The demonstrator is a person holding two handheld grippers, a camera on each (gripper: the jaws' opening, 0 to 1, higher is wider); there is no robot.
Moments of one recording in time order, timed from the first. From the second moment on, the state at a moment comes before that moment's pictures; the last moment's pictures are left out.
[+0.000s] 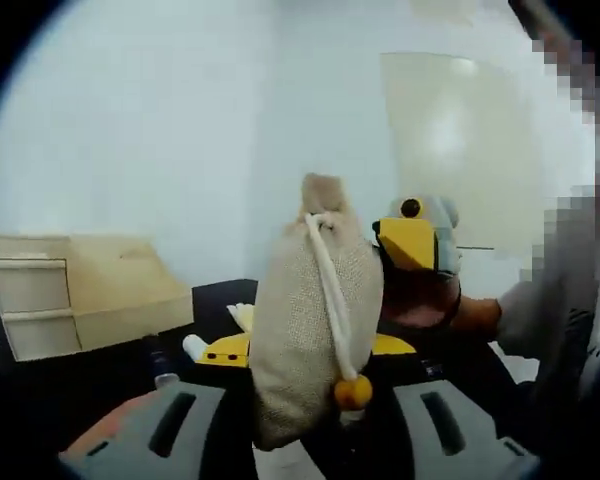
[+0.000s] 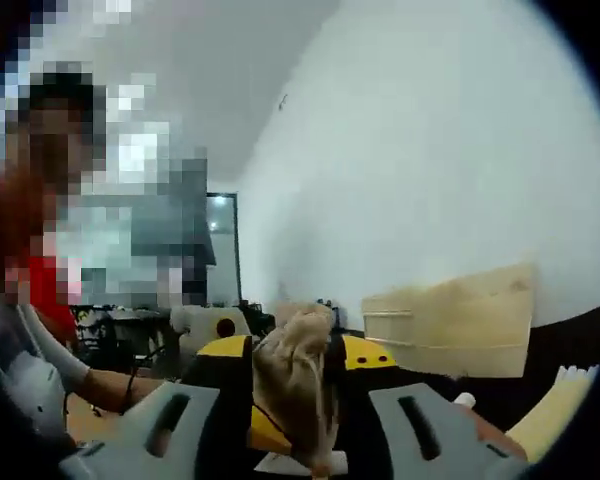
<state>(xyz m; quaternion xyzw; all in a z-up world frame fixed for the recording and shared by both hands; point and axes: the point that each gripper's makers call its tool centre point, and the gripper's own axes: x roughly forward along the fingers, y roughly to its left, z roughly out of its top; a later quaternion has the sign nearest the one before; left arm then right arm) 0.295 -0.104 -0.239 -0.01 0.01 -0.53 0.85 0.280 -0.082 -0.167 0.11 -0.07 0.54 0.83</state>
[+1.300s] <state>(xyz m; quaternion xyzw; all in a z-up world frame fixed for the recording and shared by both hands) 0.306 -0.098 -0.251 0.06 0.01 -0.51 0.86 0.292 -0.078 -0.187 0.01 -0.04 0.51 0.86</state>
